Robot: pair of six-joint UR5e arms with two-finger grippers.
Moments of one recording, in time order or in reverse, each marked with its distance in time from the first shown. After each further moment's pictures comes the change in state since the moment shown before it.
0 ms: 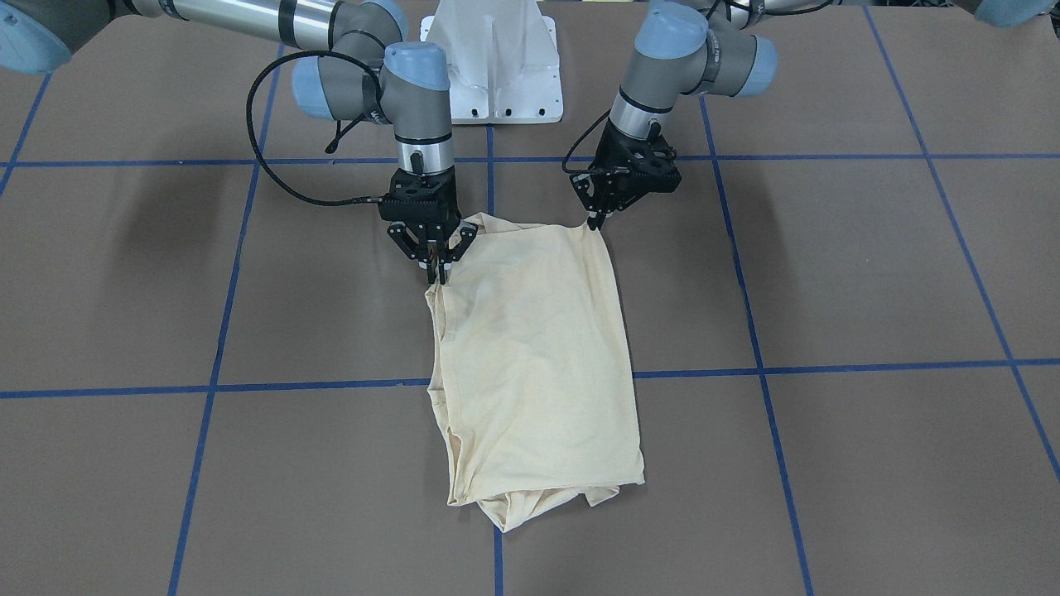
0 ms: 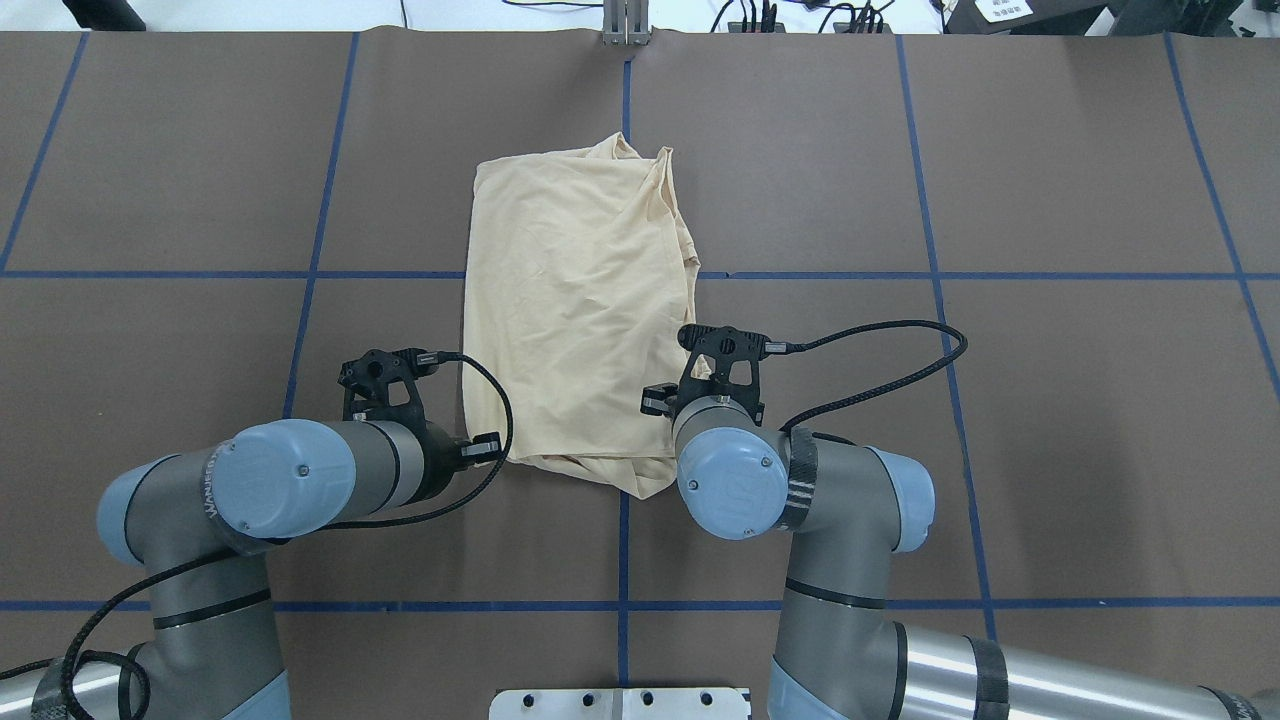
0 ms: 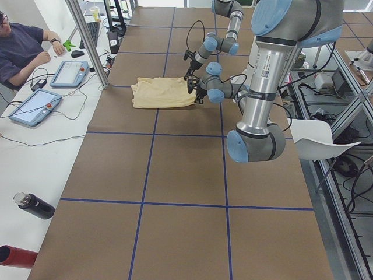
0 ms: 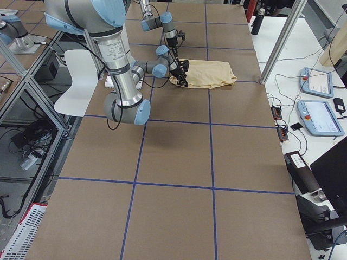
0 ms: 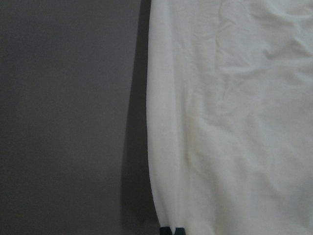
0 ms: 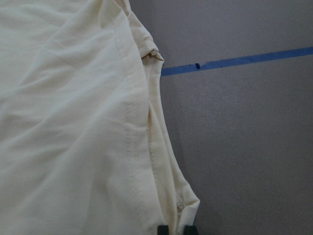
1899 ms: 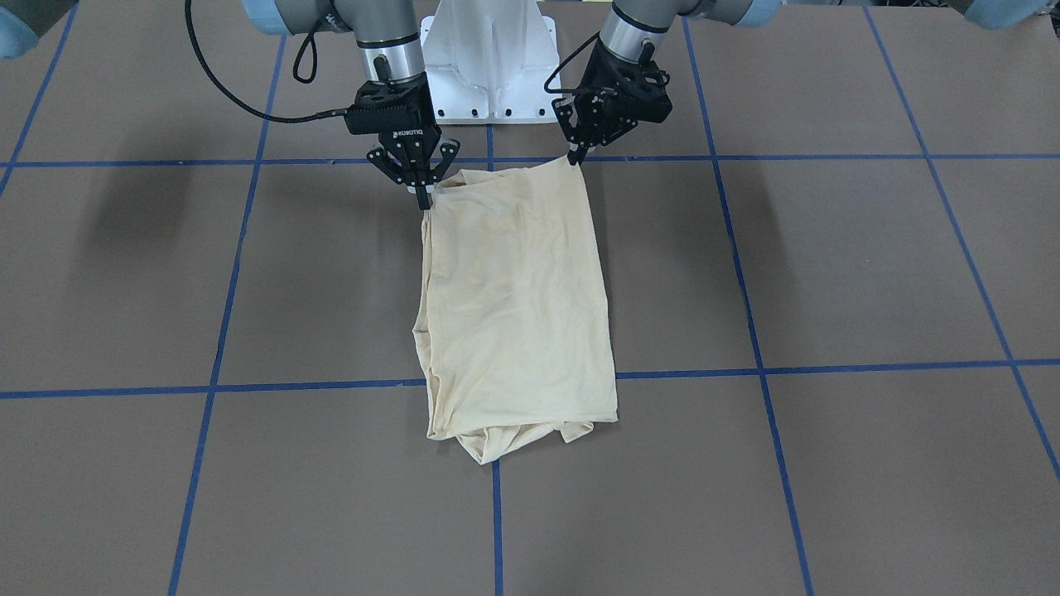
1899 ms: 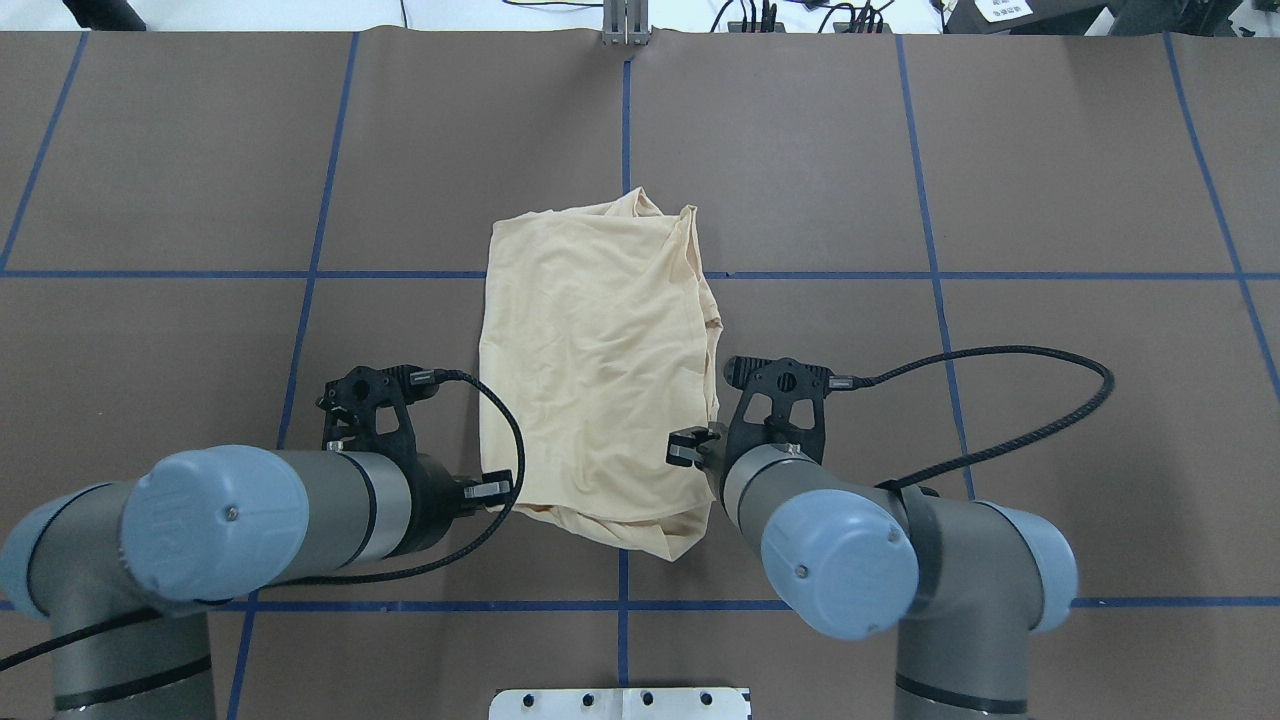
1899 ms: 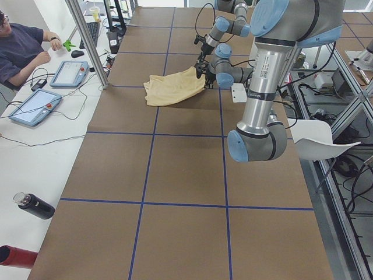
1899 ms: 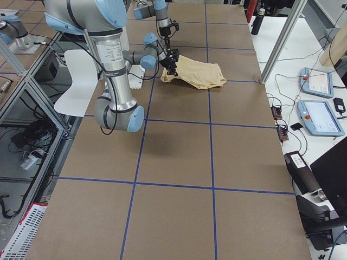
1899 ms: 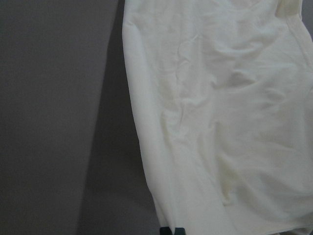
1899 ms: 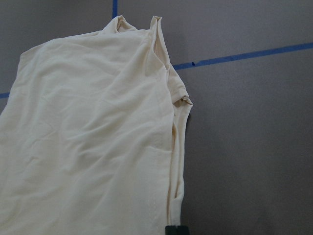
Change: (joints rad) left arm 0.071 0.000 -0.305 0.245 -0.034 -0.038; right arm -0.086 -0.169 0.414 -0.139 0.008 0.011
